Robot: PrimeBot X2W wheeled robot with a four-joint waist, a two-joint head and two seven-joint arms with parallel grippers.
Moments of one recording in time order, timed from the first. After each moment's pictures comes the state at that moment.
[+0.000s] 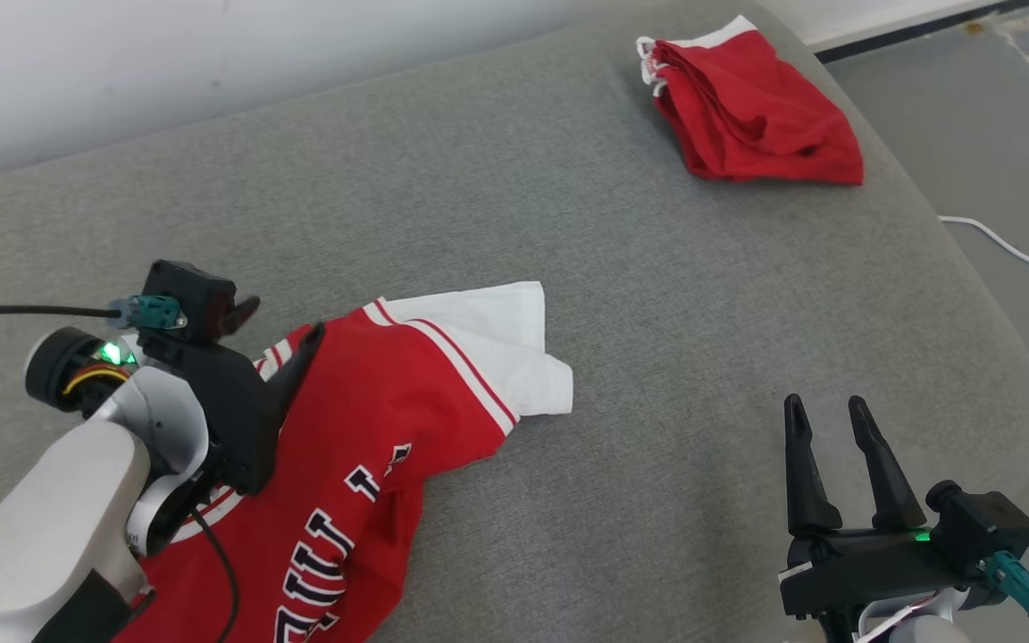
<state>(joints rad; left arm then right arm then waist) -0.71 0.53 -0.62 0.36 -0.64 -0.13 0.27 -0.14 -0.05 0.05 0.22 0.33 0.13 -0.26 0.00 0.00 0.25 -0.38</state>
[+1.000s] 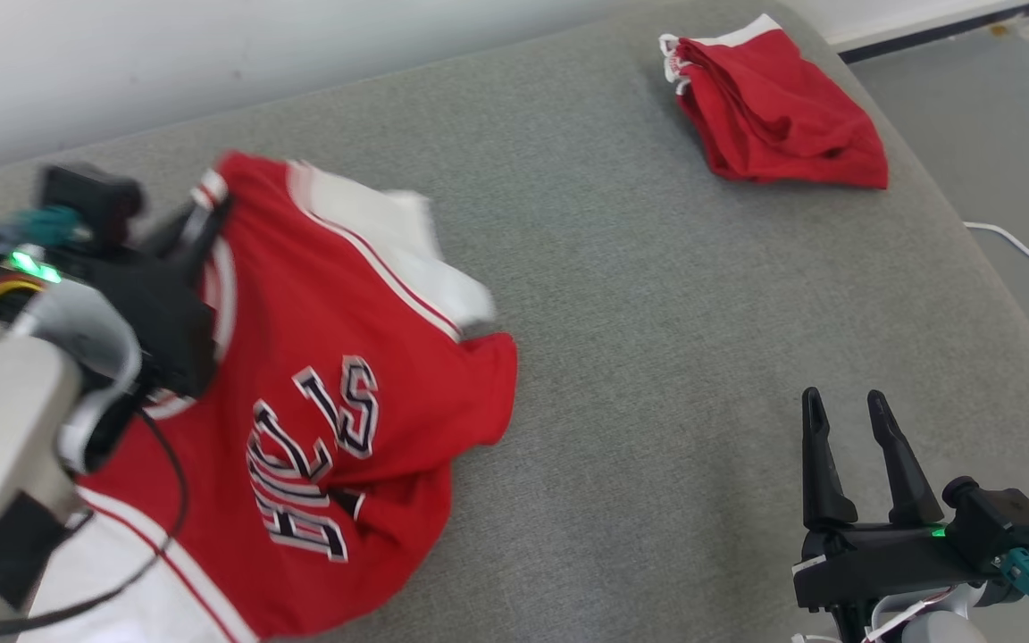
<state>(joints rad) -0.87 0.58 -0.67 0.43 -0.75 -0.10 0.13 -0.14 -0.05 0.02 0.22 0.31 0.13 -0.26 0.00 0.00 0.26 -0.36</state>
